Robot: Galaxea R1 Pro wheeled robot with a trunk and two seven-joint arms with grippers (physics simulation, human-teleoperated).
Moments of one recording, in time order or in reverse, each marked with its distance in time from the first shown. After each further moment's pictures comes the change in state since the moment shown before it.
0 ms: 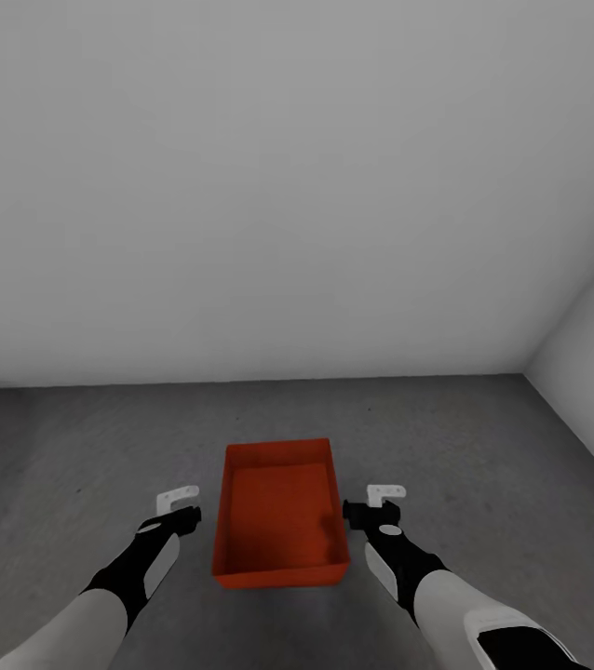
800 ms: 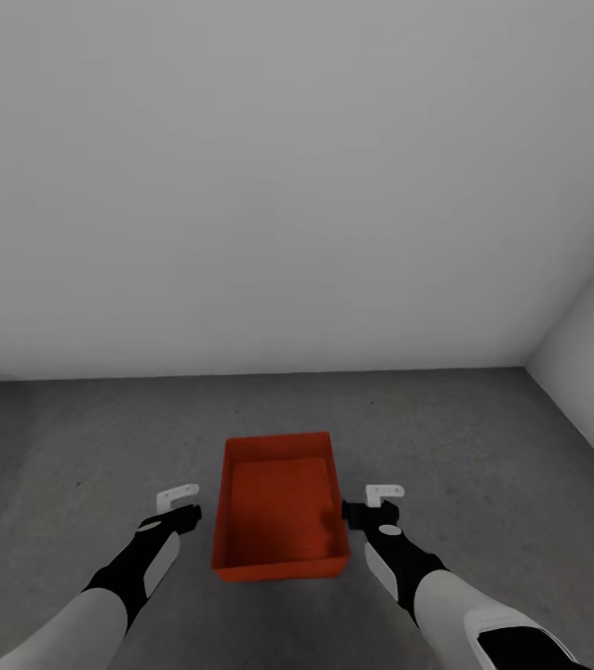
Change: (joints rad) left arm 0.000 0.000 0.002 -0.010 0.006 0.003 -0.001; right arm 0.000 0.000 0.003 0.000 0.006 0.001 0.019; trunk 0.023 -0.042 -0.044
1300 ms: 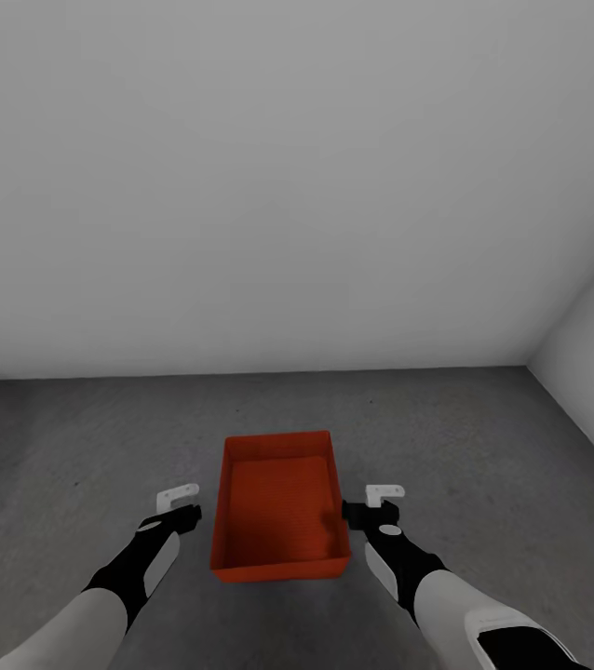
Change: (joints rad) left arm 0.000 0.000 0.000 -0.001 0.000 0.000 0.000; right arm 0.000 -0.001 -0.001 0.000 -0.001 0.002 -0.001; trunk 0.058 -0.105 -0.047
